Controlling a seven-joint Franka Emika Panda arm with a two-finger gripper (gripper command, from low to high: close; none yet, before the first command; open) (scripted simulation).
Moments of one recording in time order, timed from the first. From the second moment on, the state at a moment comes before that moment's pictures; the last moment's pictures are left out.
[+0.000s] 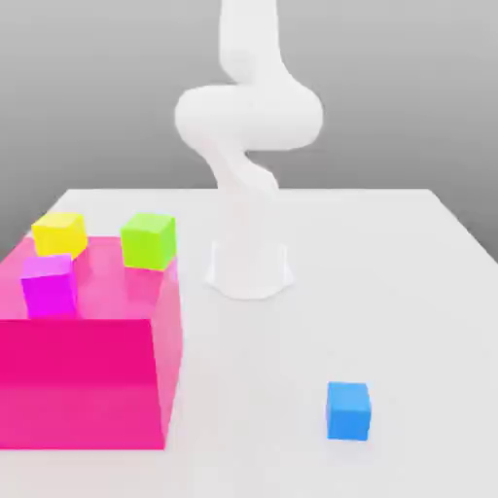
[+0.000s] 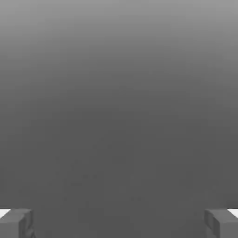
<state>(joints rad) -0.01 -0.71 0.05 -2.34 -0.08 2.34 0.75</state>
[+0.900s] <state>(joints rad) 0.09 0.15 0.22 -2.70 -0.10 2.85 -0.28</state>
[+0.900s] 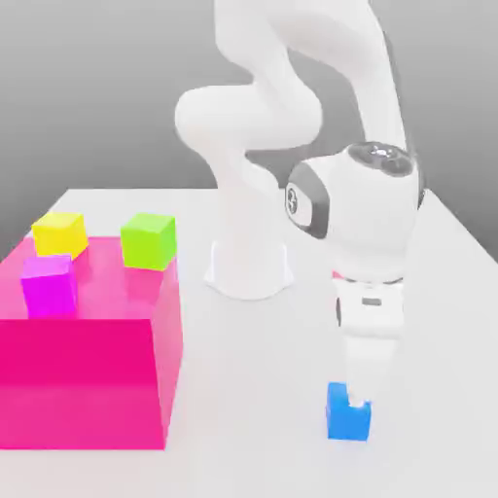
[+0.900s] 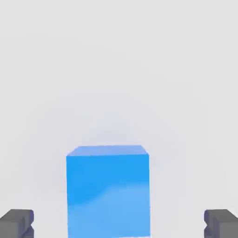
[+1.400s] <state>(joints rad) 0.19 0.32 0.11 -2.67 -0.21 2.99 -0.20</state>
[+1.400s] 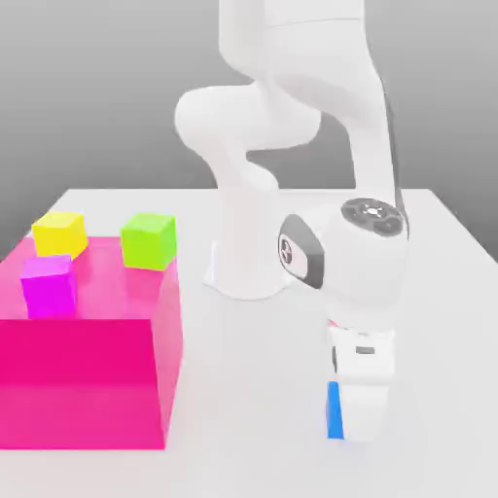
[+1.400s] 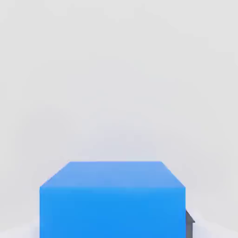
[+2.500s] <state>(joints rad) -0.24 -0.17 -0.01 -2.40 -0.12 2.25 0.76</state>
